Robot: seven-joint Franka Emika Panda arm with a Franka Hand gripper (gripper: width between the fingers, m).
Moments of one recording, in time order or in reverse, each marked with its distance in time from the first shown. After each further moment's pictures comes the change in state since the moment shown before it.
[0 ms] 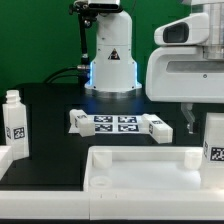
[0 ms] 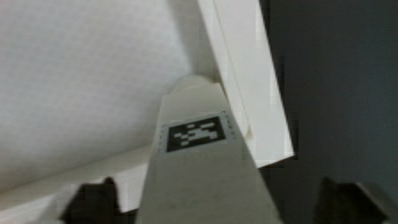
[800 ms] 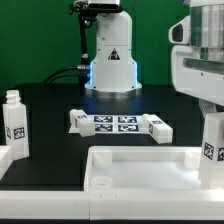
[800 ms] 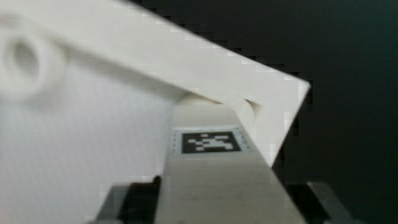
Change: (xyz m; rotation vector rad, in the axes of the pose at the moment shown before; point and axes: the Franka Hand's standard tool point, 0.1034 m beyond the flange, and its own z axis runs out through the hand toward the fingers) arm 0.001 0.000 0.001 0.025 -0.045 0.981
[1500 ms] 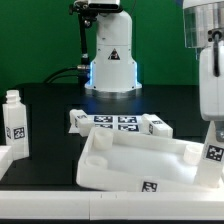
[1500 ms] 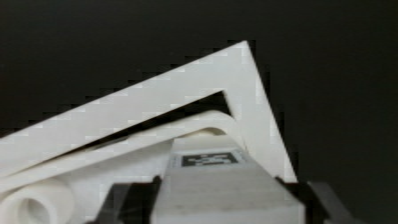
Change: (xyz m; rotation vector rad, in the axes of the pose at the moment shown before) arm 0.000 -0.007 -0.001 0.062 -0.031 0.631
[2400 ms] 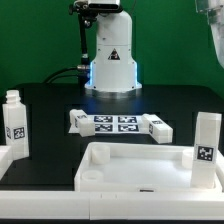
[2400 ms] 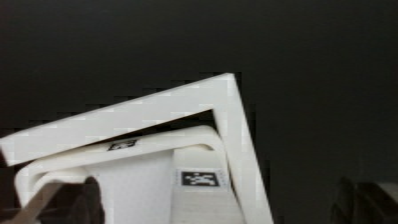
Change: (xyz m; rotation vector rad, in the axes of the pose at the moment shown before) arm -0.021 0.001 -0.044 -0.005 -0.038 -0.143
